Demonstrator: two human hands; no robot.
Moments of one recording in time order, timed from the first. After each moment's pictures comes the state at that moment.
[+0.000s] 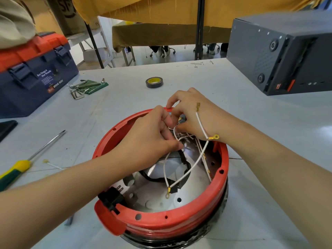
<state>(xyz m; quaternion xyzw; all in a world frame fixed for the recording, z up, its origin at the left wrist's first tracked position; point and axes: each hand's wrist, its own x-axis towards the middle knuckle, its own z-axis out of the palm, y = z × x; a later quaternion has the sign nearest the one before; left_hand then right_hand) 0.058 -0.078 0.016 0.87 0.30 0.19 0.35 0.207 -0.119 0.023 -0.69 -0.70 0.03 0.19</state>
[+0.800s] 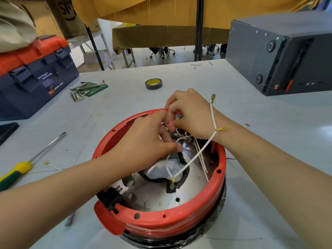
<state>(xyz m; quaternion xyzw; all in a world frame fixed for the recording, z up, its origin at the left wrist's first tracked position) 0.058 -0.080 0.020 0.89 0.30 0.17 0.29 0.210 -0.110 0.017 -0.70 -0.68 0.01 0.22</state>
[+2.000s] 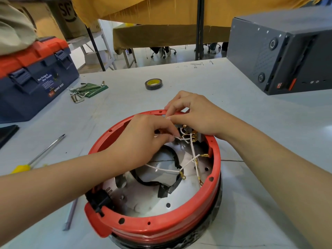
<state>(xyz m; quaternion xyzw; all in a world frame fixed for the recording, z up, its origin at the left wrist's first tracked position) 0.059 -0.064 0.017 0.93 0.22 0.20 0.22 0.222 -0.114 0.015 -0.63 -0.63 0.22 0.39</state>
